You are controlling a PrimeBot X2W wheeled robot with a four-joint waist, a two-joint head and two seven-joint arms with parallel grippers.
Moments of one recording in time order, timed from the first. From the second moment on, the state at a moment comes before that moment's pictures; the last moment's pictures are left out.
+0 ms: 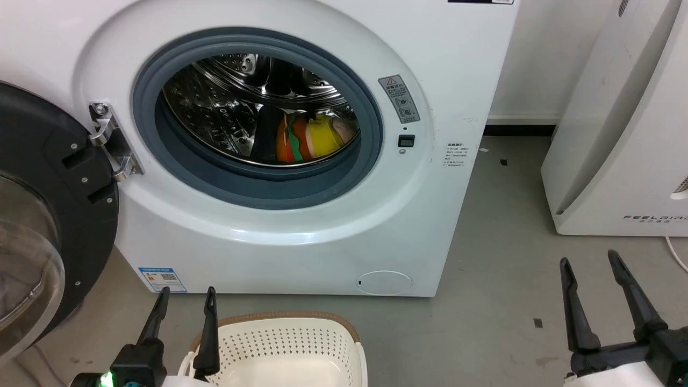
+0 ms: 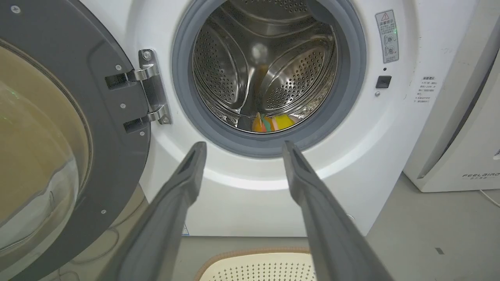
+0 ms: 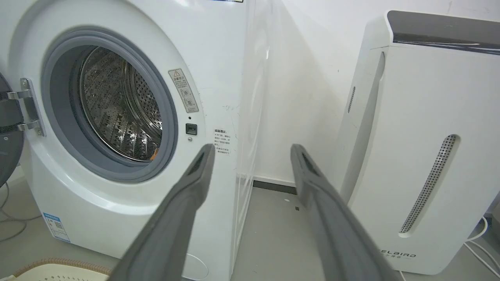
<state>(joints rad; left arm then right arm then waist) 0.07 0.33 -0.27 0.02 -0.33 0.26 -0.26 0.07 -0.05 -0.11 -0.08 -0.02 0.13 -0.26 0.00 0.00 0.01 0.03</state>
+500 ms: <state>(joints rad) 0.07 0.30 -0.23 0.00 -0.30 0.23 -0.24 0.08 -0.05 -0.11 -0.07 -0.03 0.13 -0.24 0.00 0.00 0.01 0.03</state>
